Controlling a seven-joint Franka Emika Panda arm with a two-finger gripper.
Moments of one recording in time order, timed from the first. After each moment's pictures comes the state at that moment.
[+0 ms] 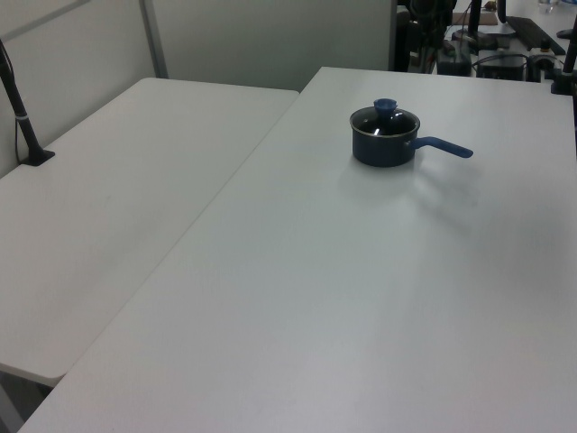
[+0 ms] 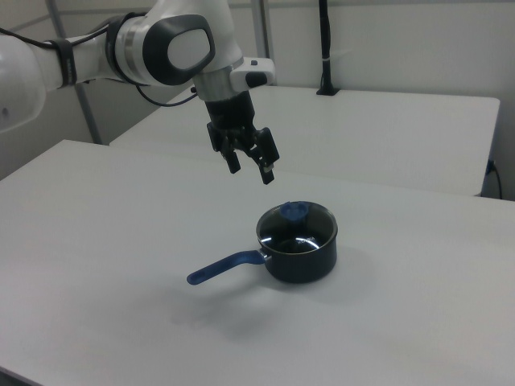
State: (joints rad) arm -0.08 0.15 -0.16 -1.57 -0.11 1.80 0.05
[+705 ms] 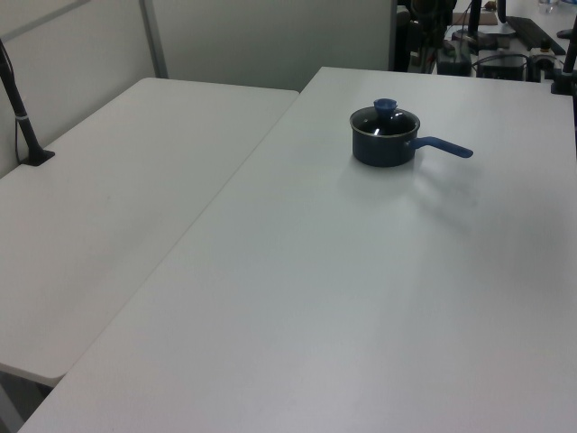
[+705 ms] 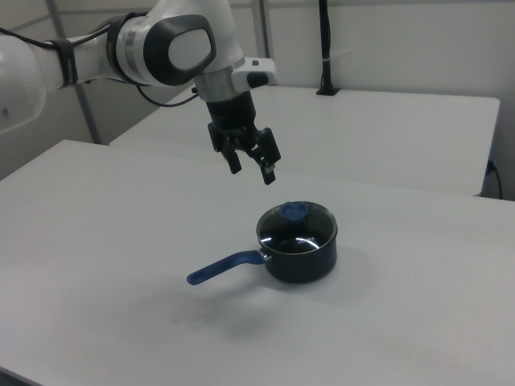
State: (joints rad) arm -0.09 0.15 -0.16 -1.56 -0.11 1.80 0.04
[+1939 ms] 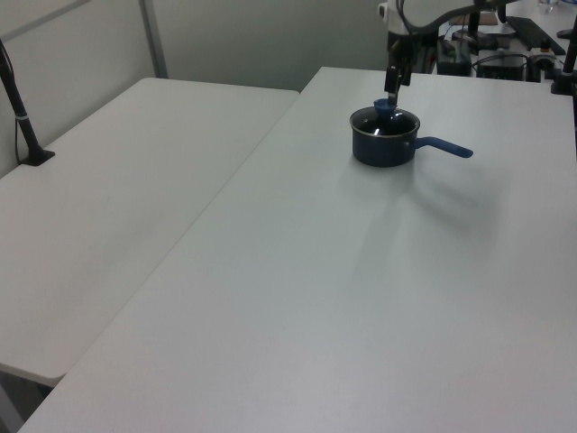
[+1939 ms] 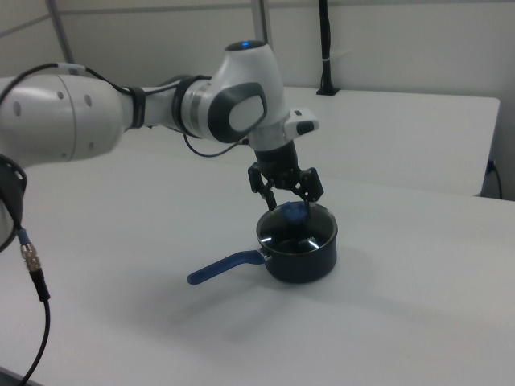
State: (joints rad) arm -0.13 0.41 -0.16 -1.49 -0.05 2.01 -0.22
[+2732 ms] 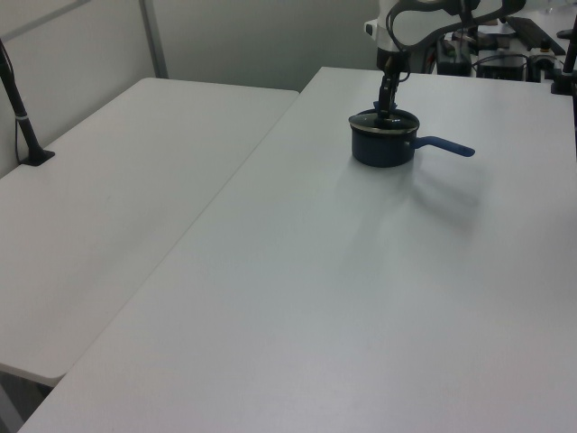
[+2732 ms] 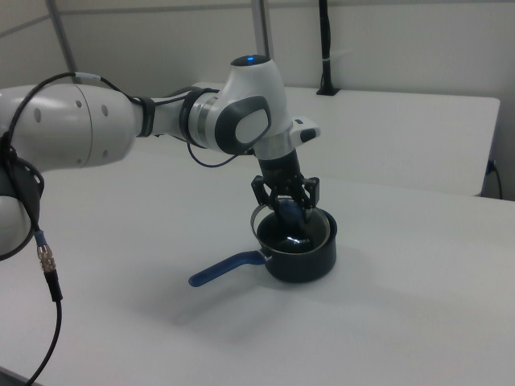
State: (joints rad) arm -0.13 0.48 -0.15 -1.47 -0.02 2.07 -0.36
